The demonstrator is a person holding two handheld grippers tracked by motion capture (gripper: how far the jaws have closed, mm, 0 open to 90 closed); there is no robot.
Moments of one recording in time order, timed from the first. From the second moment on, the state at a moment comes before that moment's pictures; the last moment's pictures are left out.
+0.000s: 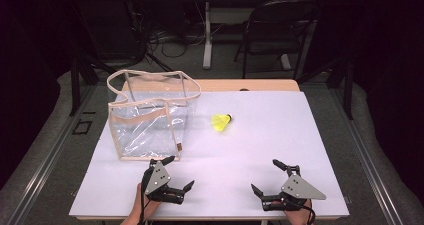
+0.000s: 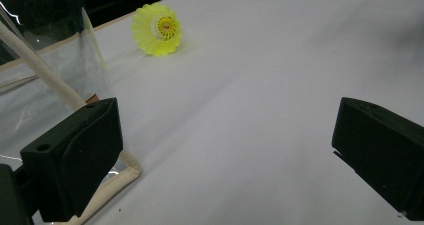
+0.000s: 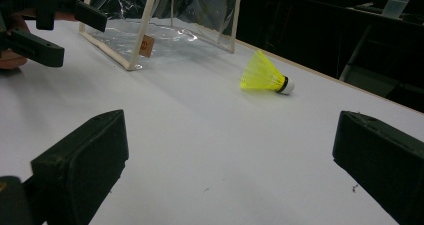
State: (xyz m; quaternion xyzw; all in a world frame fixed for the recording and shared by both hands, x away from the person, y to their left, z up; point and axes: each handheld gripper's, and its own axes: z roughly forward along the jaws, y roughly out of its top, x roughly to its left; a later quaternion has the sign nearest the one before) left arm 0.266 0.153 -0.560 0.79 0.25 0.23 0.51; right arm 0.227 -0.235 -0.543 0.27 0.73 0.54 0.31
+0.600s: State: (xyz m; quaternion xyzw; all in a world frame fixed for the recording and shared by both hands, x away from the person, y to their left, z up) left arm 0.277 0.143 -0.555 0.80 0.24 0.21 0.50; right arm 0.229 -0.235 -0.545 0.28 0.73 0.54 0.30
